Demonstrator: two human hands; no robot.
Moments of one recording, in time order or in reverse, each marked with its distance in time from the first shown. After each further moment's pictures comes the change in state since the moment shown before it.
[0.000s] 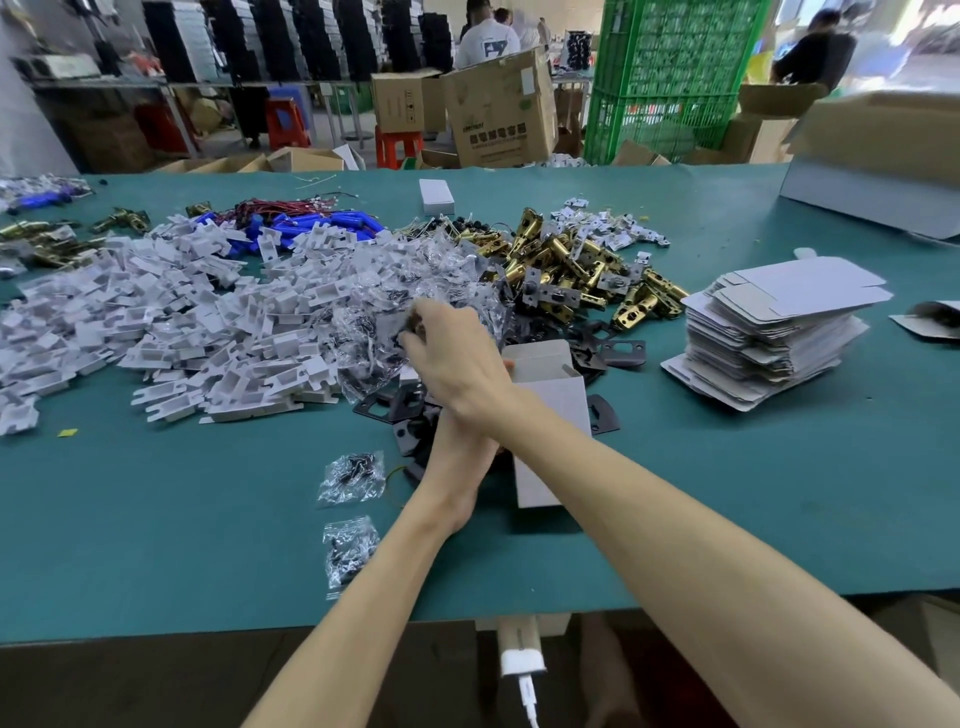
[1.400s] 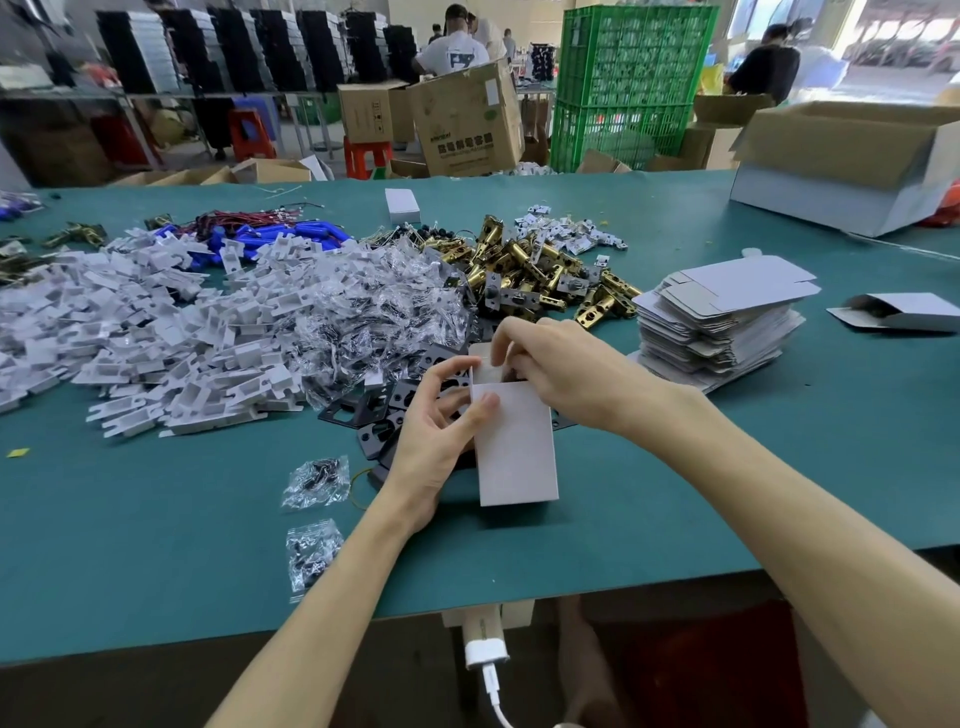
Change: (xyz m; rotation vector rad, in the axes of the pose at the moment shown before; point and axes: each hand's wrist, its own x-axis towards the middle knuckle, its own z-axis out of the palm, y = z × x) left_hand 0.001 0.003 0.006 -0.113 -0.069 0.151; right_hand -0.063 0.075 -0.111 -0.265 -0.259 -0.067
